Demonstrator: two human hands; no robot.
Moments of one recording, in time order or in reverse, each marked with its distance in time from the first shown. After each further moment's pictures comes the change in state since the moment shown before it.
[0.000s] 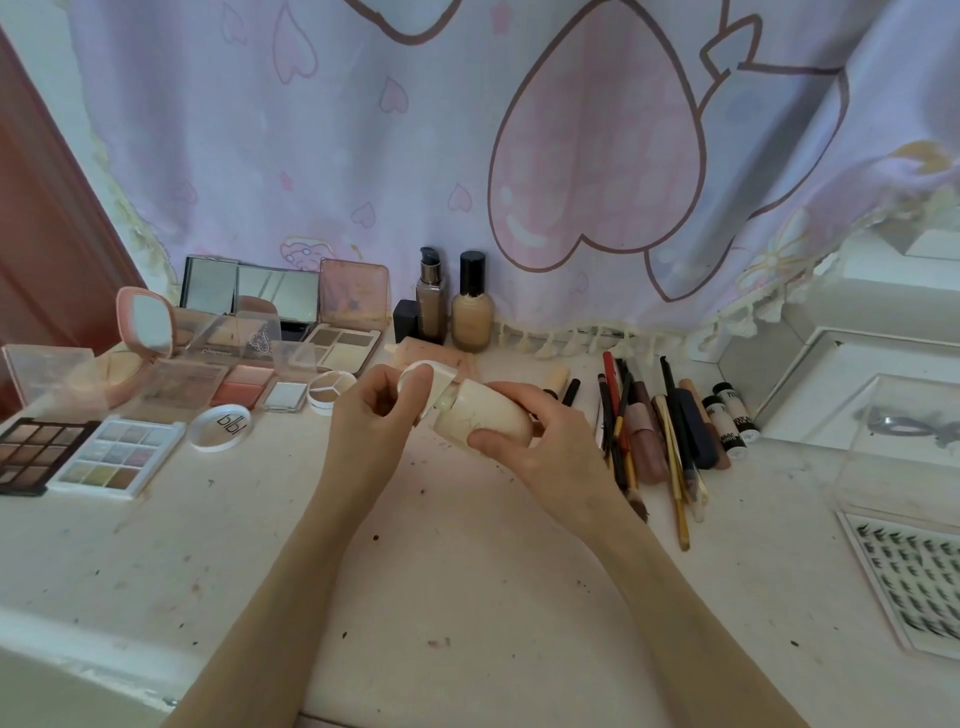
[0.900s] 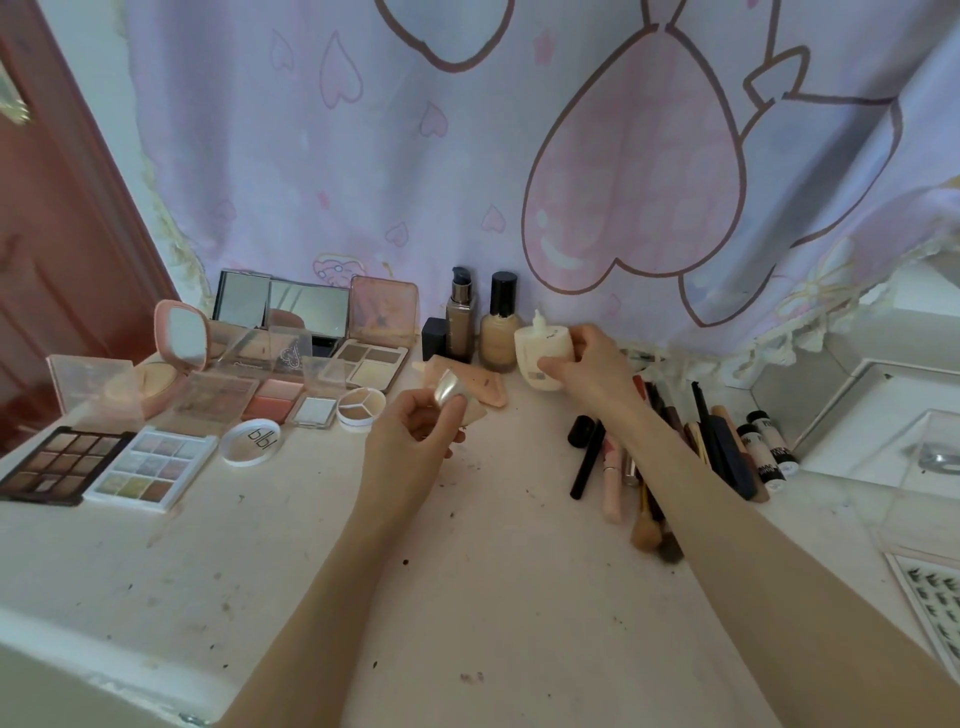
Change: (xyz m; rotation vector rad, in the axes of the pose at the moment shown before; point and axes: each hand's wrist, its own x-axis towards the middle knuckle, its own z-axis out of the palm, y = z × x) left_hand 0.004 -0.008 0.002 0.004 0.006 -0.131; right_hand 0.104 0.021 -0.024 -0.131 0.154 0.206
